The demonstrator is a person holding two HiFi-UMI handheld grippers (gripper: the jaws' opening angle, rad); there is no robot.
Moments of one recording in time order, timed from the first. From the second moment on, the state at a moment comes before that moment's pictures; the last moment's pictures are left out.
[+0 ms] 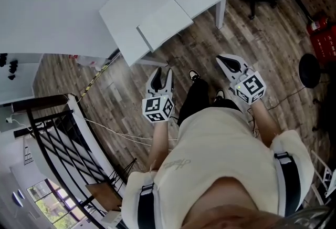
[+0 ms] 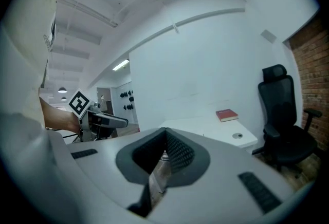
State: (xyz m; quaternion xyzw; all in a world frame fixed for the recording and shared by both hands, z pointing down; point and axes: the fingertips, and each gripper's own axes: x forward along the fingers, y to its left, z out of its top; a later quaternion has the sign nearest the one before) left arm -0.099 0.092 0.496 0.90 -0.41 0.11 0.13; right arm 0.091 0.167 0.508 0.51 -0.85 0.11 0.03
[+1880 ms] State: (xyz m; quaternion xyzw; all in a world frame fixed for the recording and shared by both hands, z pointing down) left arm -0.091 -0.239 0.491 0.86 -0.48 0.12 0.12; right arm 0.112 -0.212 0.477 0.43 -0.90 0.05 0.07
